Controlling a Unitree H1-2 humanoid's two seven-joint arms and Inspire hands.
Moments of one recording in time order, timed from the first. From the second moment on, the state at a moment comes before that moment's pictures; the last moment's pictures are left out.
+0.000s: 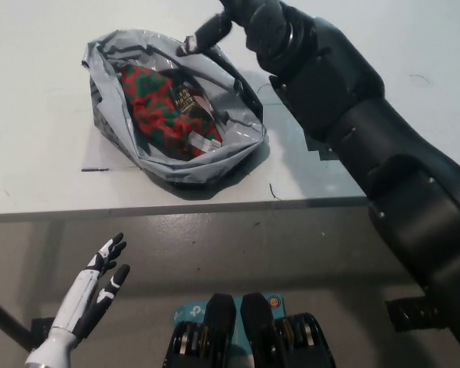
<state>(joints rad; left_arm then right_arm) -0.02 0.26 -0.03 0.04 0.19 -0.13 -0.09 -1.42 -0.01 0.42 1.11 -0.32 0.18 0.12</state>
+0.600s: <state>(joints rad) -0.02 0.26 -0.04 0.04 0.19 -0.13 -0.09 -1.23 -0.03 0.39 1.08 -0.37 0.24 0.11</state>
